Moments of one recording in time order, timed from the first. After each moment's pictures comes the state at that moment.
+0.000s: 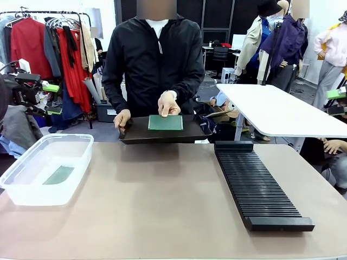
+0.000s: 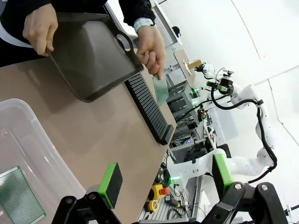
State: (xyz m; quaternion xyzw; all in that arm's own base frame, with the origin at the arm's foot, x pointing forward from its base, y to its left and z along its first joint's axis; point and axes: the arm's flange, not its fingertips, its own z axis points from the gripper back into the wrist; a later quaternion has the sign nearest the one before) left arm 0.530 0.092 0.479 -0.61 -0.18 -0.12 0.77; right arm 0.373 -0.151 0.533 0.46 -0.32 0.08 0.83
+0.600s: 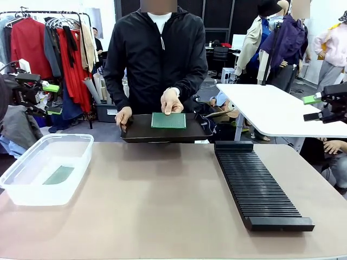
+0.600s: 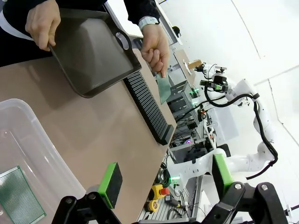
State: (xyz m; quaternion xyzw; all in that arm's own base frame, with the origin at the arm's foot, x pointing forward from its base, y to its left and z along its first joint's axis) left arm 0.531 0.093 0.479 -0.61 -0.18 -0.12 0.77; right arm 0.413 -0.118 0.506 0.49 -0.27 0.09 0.82
